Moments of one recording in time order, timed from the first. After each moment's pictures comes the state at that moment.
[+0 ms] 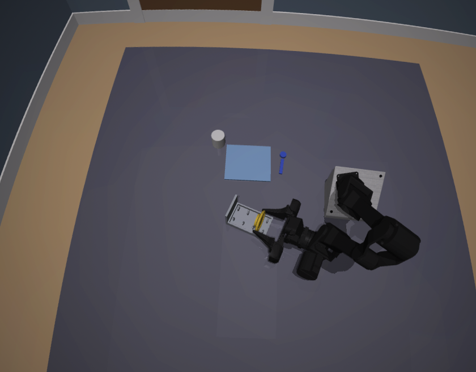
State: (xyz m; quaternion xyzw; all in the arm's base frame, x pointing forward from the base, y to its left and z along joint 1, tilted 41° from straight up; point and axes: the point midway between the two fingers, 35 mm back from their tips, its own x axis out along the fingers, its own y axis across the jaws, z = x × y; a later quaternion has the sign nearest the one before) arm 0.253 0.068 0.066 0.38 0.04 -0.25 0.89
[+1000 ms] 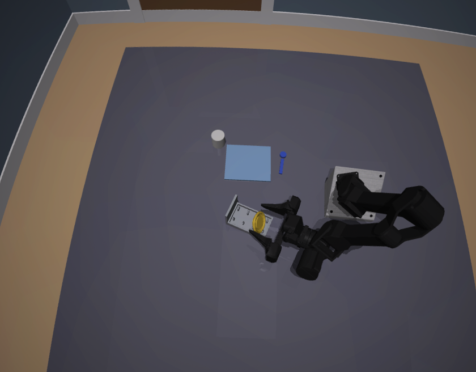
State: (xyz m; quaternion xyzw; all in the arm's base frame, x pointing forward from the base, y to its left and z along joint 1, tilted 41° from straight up) arm 0.256 0.046 0.099 0.38 0.05 -0.25 0.89
